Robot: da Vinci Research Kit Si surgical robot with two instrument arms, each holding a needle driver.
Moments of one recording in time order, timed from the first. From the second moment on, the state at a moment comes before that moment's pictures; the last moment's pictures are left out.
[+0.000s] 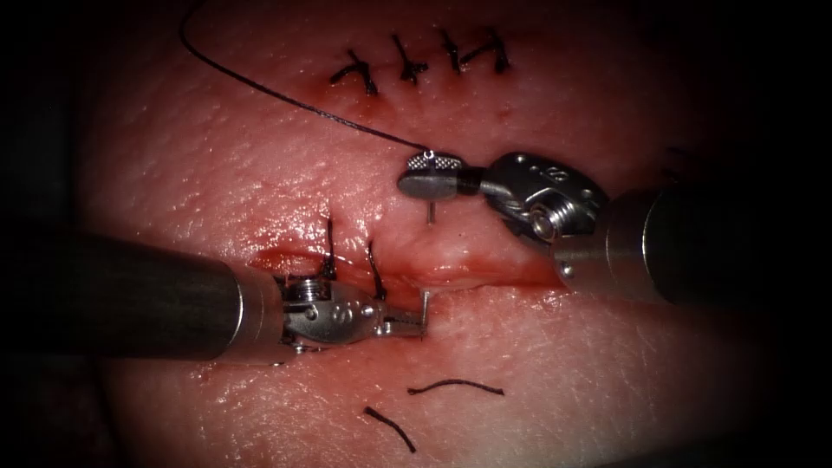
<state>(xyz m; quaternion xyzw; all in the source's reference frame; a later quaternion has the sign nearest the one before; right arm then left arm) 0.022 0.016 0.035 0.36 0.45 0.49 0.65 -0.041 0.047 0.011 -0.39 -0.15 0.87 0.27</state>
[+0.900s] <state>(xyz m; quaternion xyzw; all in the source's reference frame) 0.020 0.020 0.036 0.07 0.58 0.28 0.77 -0.041 0.047 0.010 -0.38 -0.15 0.87 0.28</state>
